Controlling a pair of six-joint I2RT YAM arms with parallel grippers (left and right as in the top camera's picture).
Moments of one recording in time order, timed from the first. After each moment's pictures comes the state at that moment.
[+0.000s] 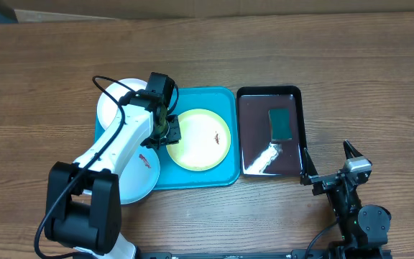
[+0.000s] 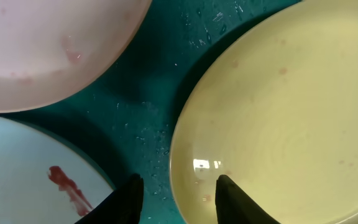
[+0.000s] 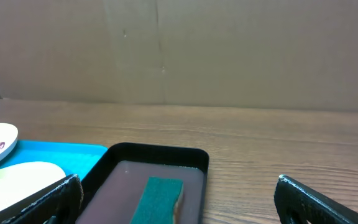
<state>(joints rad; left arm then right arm) -0.25 1.76 1.19 -0.88 -0.01 -0.43 0.06 0.01 0.02 -0.02 -0.14 0.04</state>
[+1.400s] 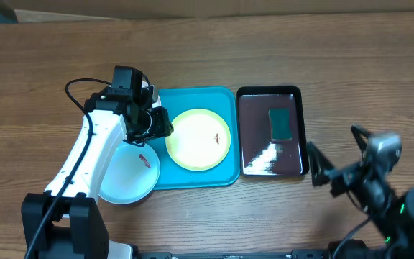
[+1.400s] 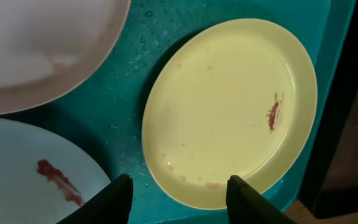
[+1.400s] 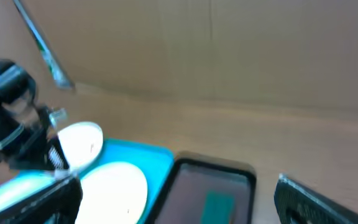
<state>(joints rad) -0.10 1.62 1.19 -0.91 0.28 -0.31 0.06 0.50 0.83 -0.58 -0.35 0.07</state>
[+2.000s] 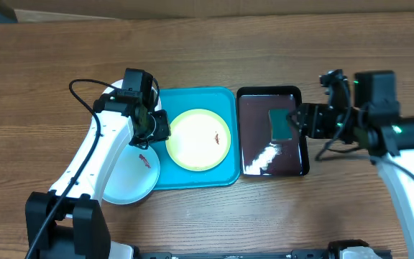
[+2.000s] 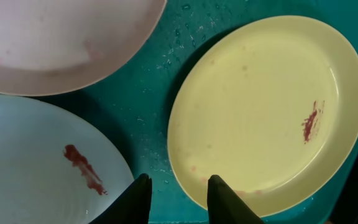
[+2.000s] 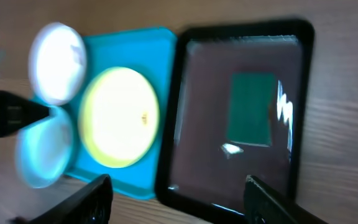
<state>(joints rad) -0.16 1.62 1.19 -0.93 0.13 -0.39 0.09 1.28 1.20 -0.94 -0.43 0.16</state>
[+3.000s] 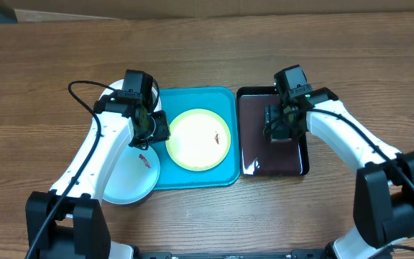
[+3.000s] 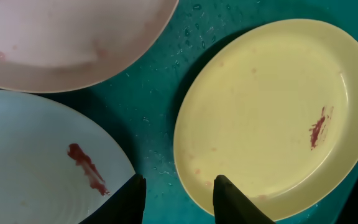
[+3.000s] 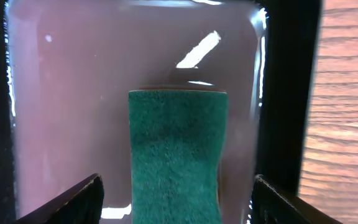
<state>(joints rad) -0.16 1.62 1.17 -0.91 0.11 -0.42 0.31 1.79 1.20 -0.70 0.09 0.25</state>
